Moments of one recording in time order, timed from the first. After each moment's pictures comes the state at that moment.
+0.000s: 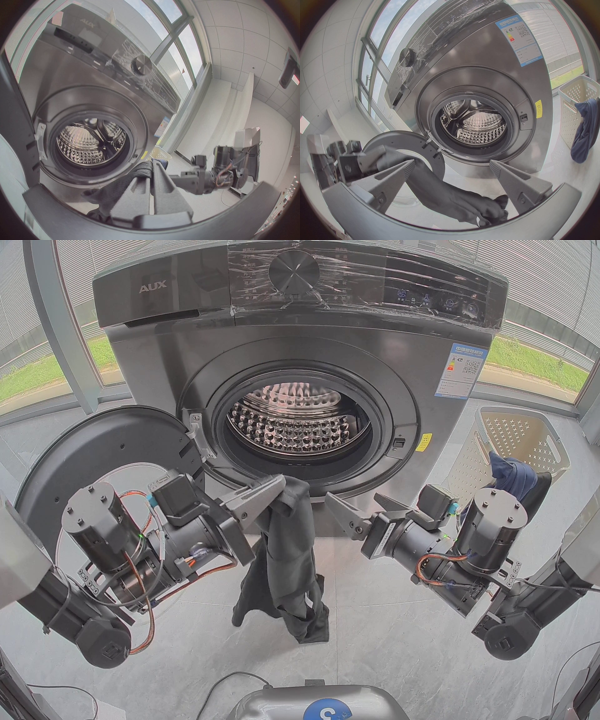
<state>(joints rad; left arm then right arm) -0.56 1.83 -0.53 -1.55 -0.33 -0.25 0.72 1.93 -0.65 -1.37 -0.13 0.36</state>
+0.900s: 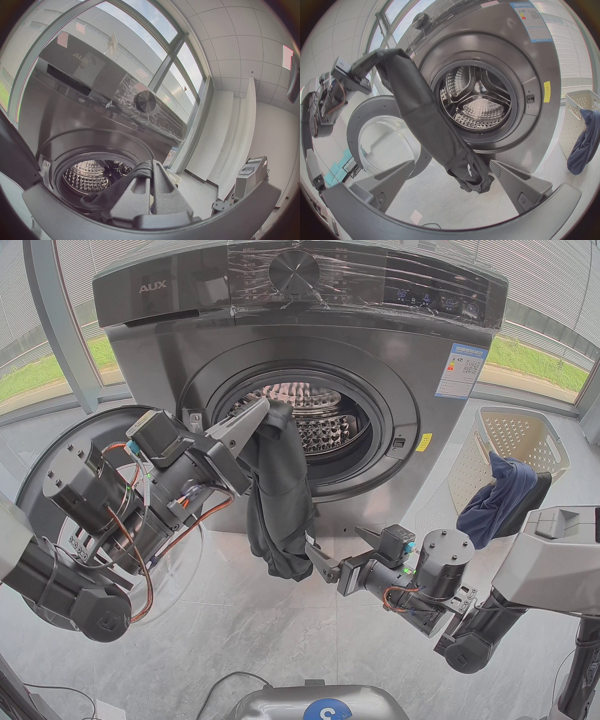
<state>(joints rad) -0.56 1.80 -0.71 -1.55 -0.21 -0.24 0.72 2.16 -0.66 -1.50 -0.11 0.18</state>
